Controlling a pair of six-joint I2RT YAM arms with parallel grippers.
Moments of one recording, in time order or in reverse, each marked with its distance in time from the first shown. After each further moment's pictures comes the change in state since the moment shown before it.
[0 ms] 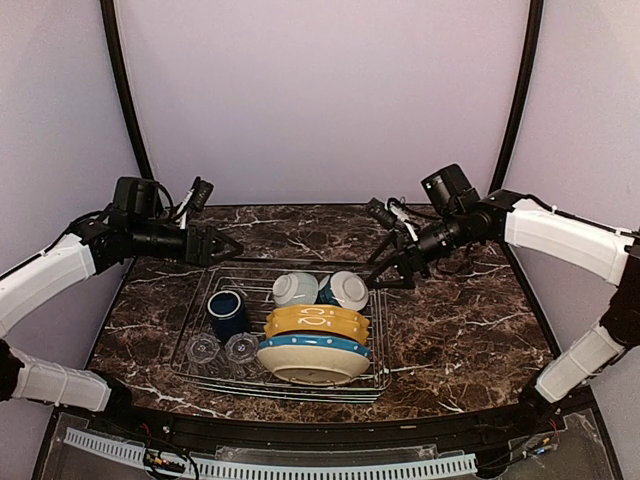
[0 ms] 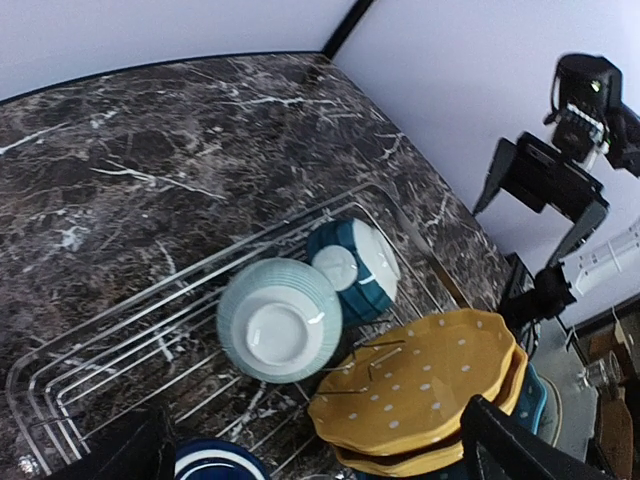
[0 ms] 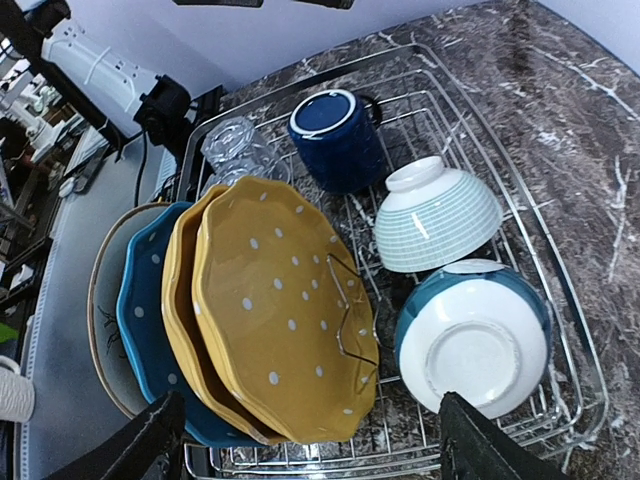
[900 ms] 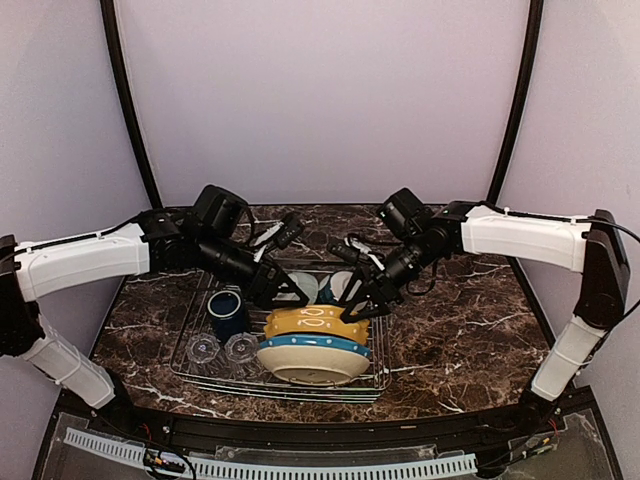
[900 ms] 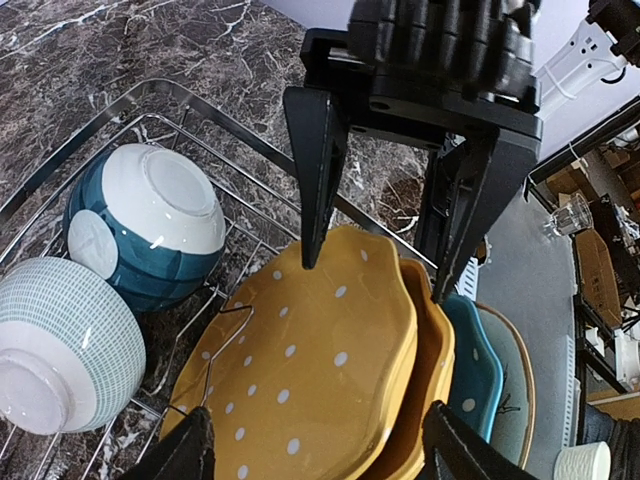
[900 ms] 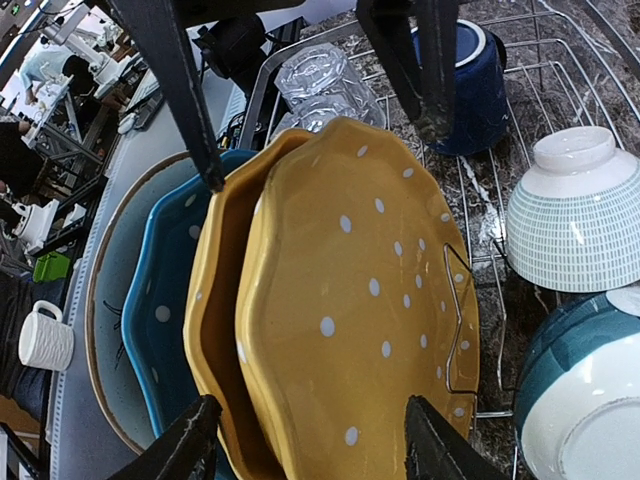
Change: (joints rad) left arm -0.439 0.286 0.172 -0.059 -0.014 0.115; right arm 0.154 0.211 0.074 -0.080 -0.088 -0.080
